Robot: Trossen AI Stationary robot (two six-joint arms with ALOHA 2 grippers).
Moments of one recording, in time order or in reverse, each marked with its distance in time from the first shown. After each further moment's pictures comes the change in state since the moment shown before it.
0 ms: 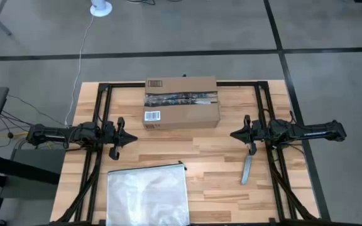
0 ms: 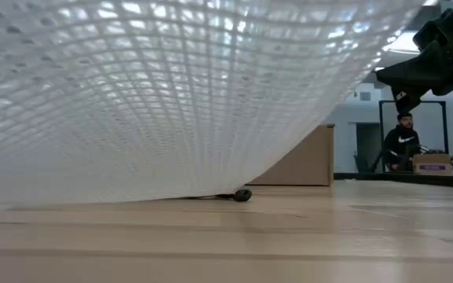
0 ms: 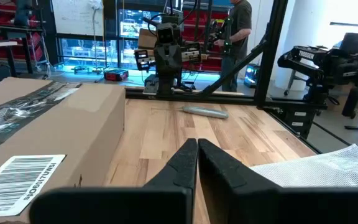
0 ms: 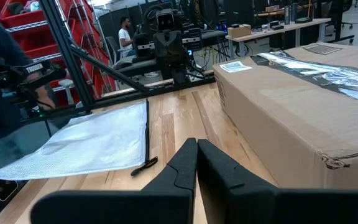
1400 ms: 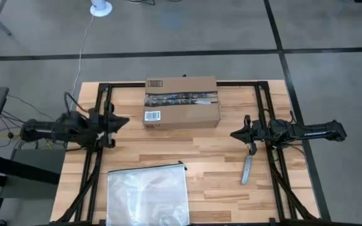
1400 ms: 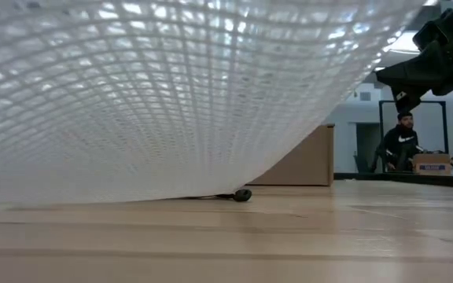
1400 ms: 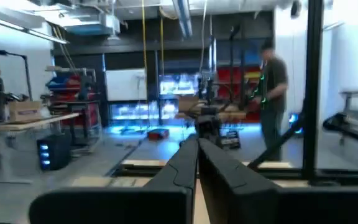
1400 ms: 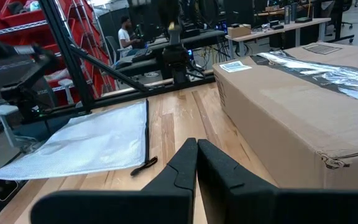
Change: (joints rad) left arm 0.000 0.347 0.435 0.114 -0.156 0.204; right arm 0.000 0.000 0.000 0.000 0.000 0.000
